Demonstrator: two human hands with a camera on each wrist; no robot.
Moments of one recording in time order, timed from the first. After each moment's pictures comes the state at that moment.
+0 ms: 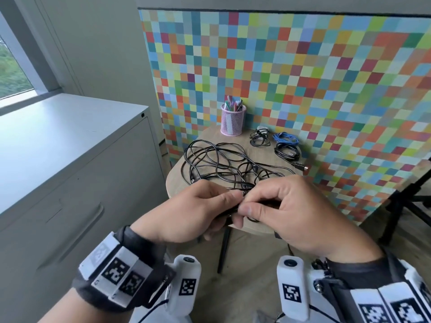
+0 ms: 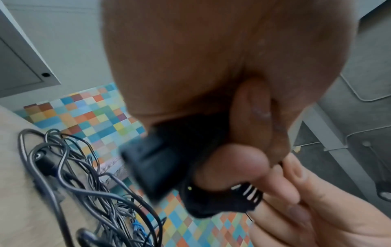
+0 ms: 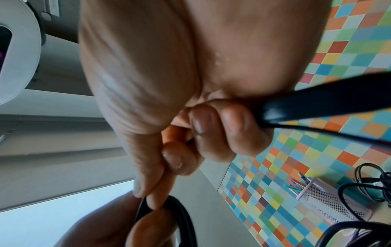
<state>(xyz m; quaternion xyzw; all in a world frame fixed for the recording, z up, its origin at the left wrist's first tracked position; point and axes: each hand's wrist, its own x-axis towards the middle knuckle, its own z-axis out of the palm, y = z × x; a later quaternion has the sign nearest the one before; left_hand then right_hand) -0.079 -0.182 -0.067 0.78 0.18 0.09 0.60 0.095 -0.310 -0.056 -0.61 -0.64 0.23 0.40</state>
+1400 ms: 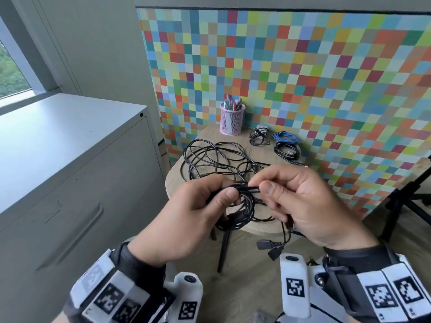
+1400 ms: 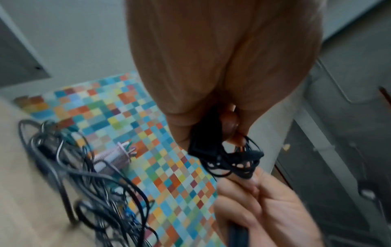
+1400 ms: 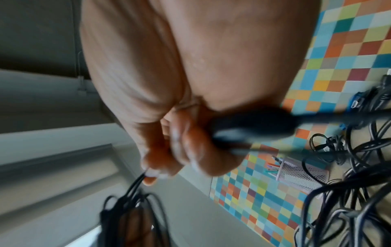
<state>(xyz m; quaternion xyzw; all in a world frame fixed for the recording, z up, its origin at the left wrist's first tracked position) -0.085 -0.196 -0.080 0.78 0.16 0.30 0.52 0.116 -0.299 -0.081 -0.46 -0.53 0.37 0.60</state>
